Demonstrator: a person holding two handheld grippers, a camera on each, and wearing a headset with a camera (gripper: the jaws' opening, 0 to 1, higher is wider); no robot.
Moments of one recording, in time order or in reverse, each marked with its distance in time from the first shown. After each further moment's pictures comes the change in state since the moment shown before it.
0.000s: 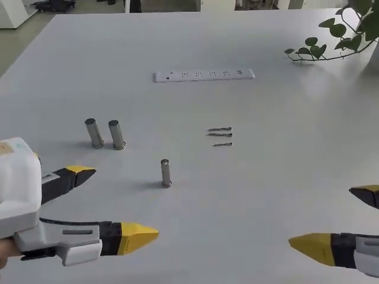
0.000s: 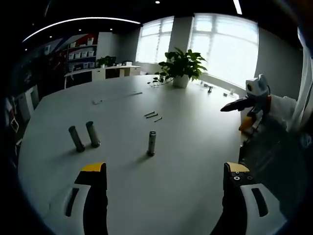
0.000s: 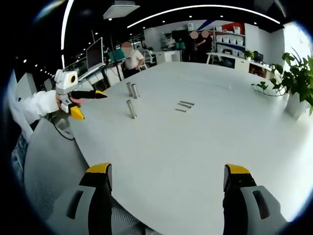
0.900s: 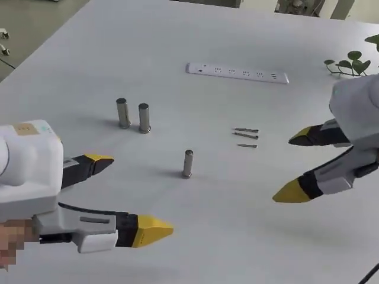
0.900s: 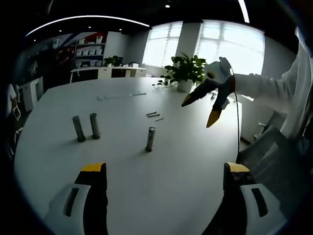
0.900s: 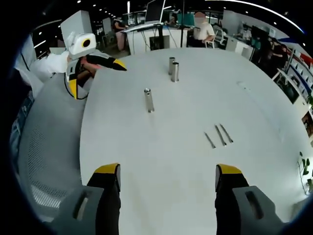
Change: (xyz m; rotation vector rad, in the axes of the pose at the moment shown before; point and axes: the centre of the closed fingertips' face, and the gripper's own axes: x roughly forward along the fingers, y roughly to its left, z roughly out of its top) left arm -0.008 -0.005 -0.010 -0.074 -0.041 0.021; right arm 0.105 -0.001 0.057 -0.542 0.299 0.381
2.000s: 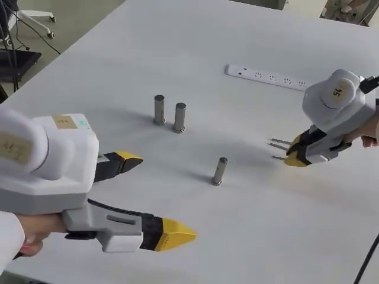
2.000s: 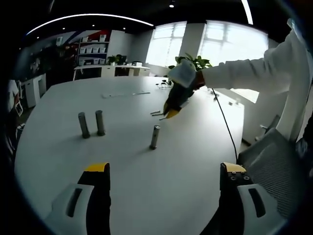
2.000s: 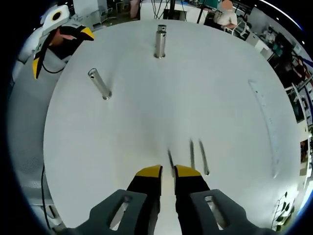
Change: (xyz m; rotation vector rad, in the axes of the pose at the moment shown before) left arm -0.008 0.010 -0.003 -0.037 -0.003 0.027; right arm 0.063 -0.084 0.016 -0.198 0.238 -0.027
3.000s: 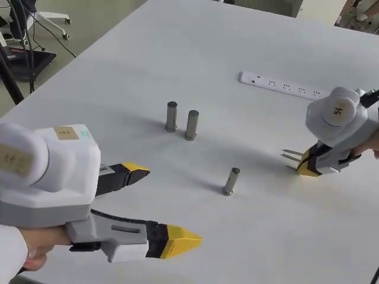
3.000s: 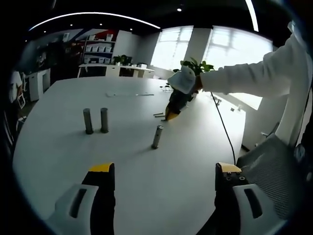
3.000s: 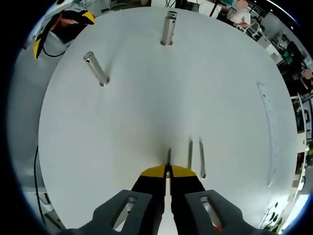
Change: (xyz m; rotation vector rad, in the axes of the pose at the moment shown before) left arm -0.007 0.002 -0.002 -0.041 -0.023 0.007; right arm 0.007 -0.004 -0.006 -0.093 0.085 -0.005
